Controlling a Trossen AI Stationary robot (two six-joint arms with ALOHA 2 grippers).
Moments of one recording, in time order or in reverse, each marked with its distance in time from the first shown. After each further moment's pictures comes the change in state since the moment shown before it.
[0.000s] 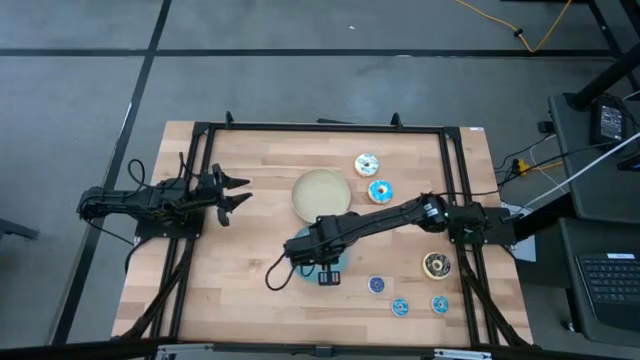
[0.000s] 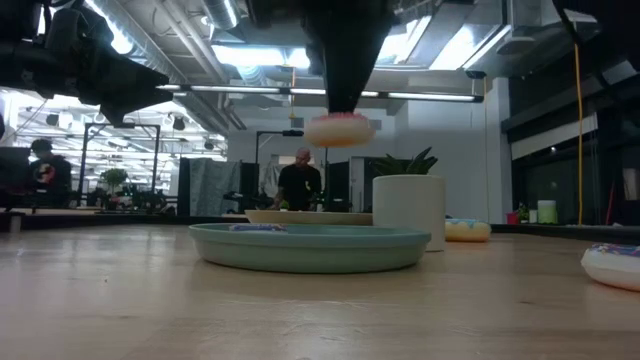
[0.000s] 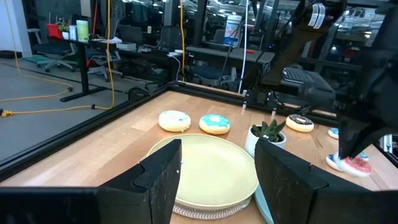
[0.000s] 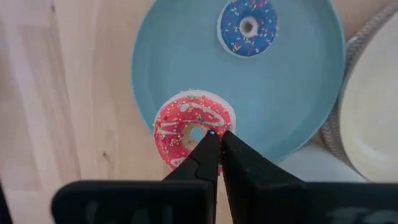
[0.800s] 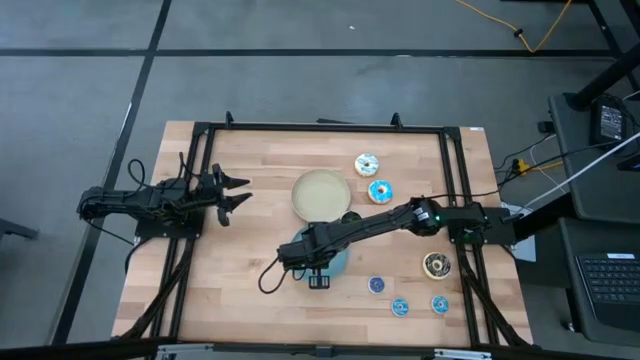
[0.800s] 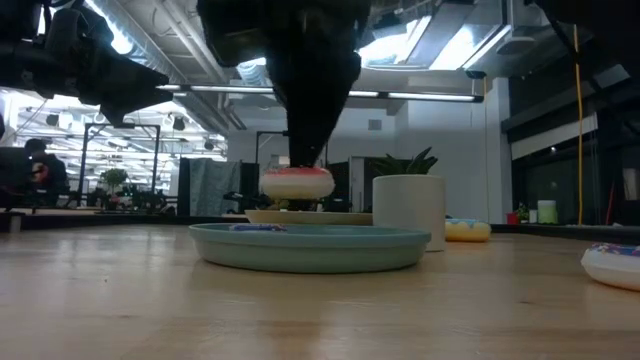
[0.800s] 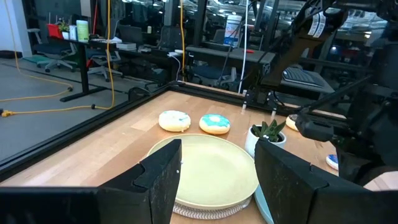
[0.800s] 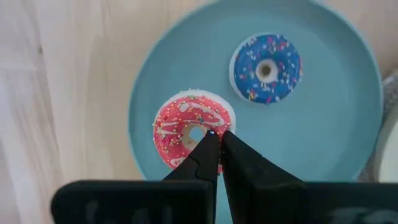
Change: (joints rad) left arm 0.000 0.000 0.000 0.000 0.000 0.000; right arm -0.001 0.086 -0.007 0.141 0.000 0.009
